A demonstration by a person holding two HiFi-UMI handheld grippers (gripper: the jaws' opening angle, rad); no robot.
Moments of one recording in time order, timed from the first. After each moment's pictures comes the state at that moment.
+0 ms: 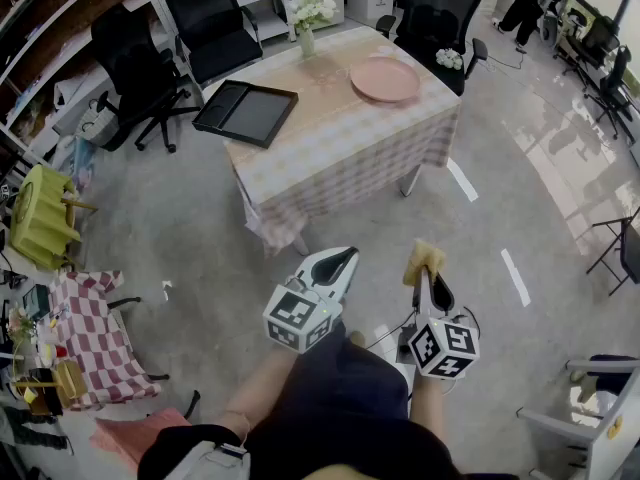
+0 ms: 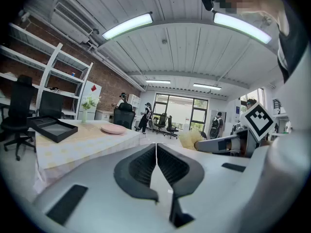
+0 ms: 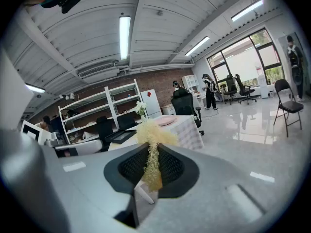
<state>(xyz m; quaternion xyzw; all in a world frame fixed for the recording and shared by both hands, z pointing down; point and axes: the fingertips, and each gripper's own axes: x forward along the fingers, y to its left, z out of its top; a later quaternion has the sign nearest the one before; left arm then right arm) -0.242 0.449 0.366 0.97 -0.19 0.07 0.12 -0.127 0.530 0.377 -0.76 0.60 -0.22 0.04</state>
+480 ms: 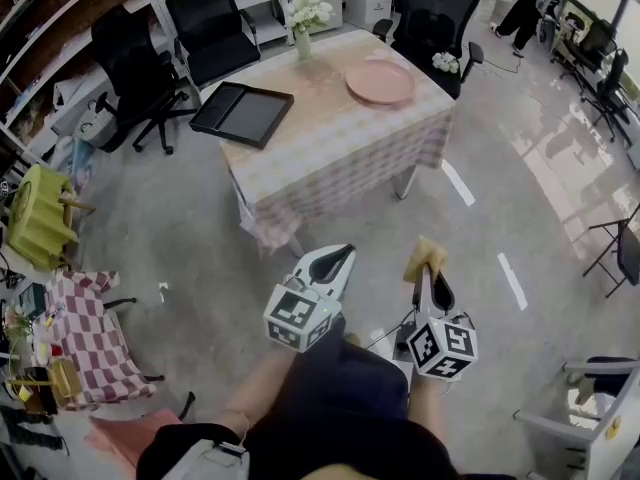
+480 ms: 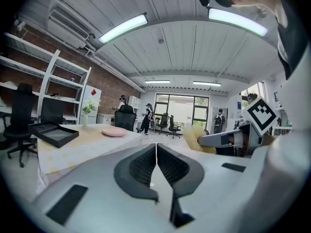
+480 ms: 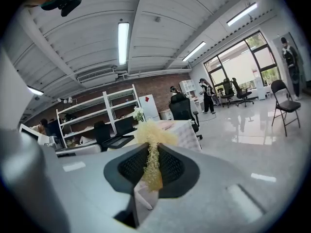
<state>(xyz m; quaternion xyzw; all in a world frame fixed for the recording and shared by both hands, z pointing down) -0.235 0.454 0.363 0.97 -0.20 0.07 0.09 -0.115 0.541 0.366 -0.78 0.59 -0.20 0.06</state>
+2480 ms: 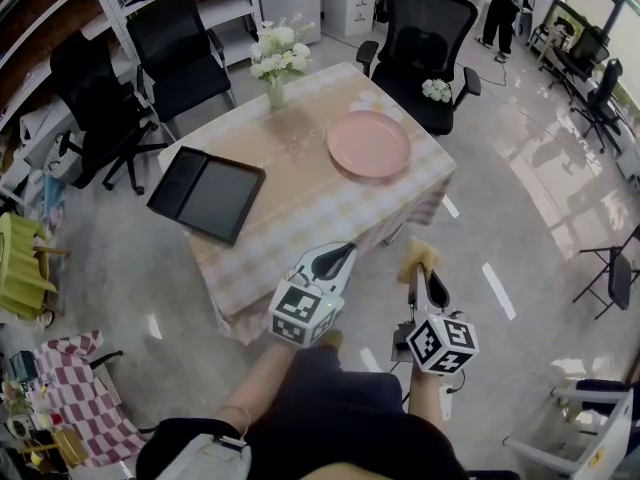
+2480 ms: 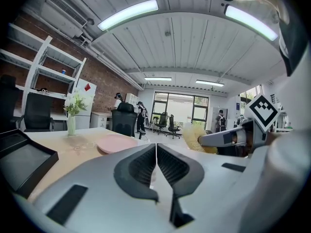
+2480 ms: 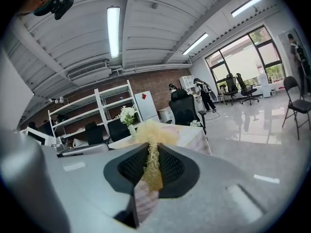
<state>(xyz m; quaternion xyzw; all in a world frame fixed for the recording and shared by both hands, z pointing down) -0.094 0.199 0.362 0.98 -0.17 0.08 0.10 0.007 0.288 0.360 -0.78 0.59 -0.22 0.06</state>
